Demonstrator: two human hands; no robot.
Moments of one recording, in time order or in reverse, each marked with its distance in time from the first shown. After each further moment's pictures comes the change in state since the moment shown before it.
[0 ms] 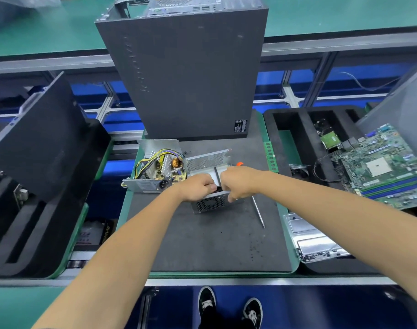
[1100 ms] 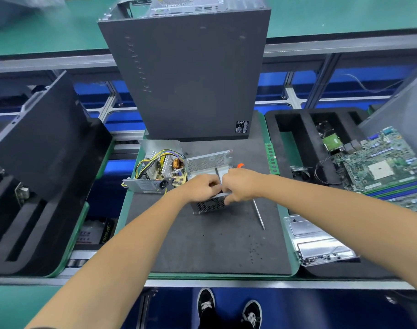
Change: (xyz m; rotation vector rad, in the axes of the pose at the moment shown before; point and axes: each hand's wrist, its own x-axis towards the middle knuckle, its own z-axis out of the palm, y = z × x) left_hand 0.002 0.003 0.009 -0.086 0.092 0.015; right_hand -0.001 0.001 0.008 0.007 0.086 -0.074
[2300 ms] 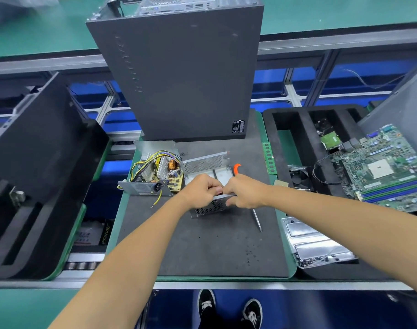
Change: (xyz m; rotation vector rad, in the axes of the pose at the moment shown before) left_hand 0.005 0.005 0.016 -0.148 0.083 0.124; right_hand -0.019 0.013 0.028 0.416 0.112 0.059
